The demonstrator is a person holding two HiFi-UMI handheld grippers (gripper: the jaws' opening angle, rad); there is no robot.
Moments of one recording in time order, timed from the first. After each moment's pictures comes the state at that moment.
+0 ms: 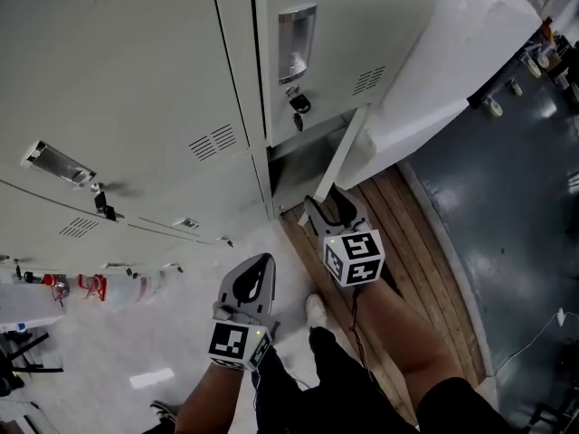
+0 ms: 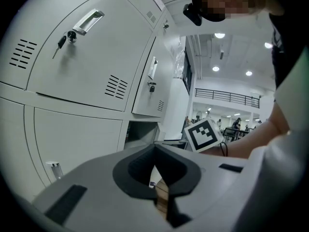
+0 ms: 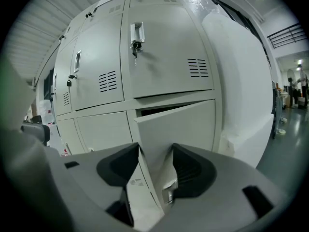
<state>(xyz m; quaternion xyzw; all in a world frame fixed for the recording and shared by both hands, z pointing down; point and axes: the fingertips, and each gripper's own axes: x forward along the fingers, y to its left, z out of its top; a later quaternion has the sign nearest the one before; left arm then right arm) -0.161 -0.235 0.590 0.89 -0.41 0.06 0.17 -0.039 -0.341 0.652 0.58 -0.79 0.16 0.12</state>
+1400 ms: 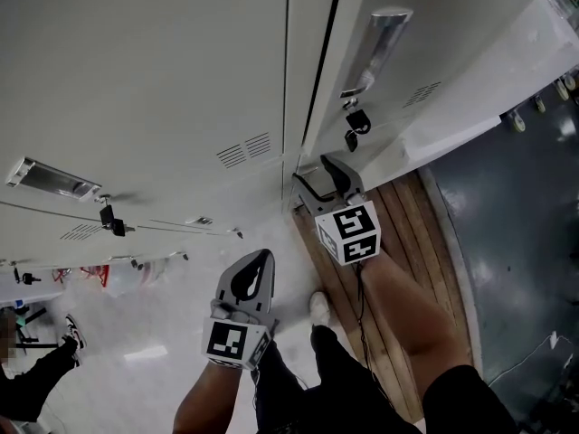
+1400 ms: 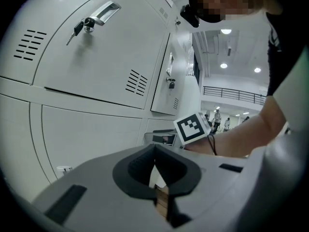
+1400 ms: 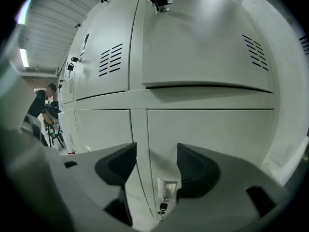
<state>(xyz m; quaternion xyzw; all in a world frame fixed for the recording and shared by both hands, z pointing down) -0.201 -0.279 0.613 0.87 -0.45 0.07 0.18 -0.114 -0.431 0.657 0.48 -0.86 0.10 0.16</state>
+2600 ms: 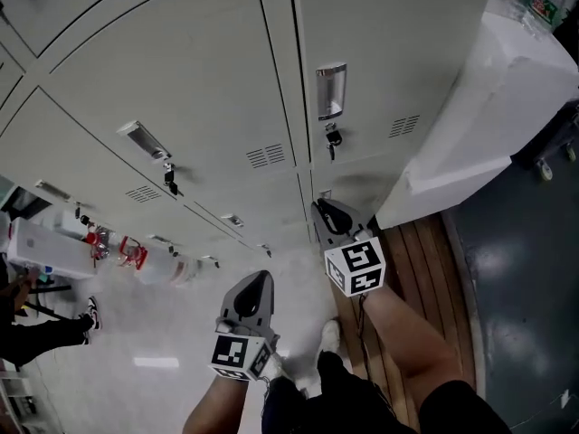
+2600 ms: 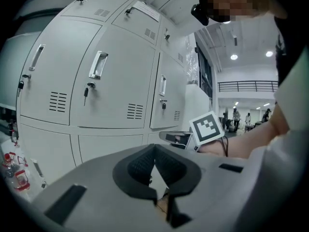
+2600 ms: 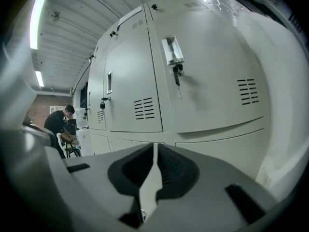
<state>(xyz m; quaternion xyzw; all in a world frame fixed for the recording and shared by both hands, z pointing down) -0.197 -0.197 0.534 0.81 -0.56 0.07 0.13 -0.115 -0.346 0.567 0.42 -0.90 0.10 0.07</state>
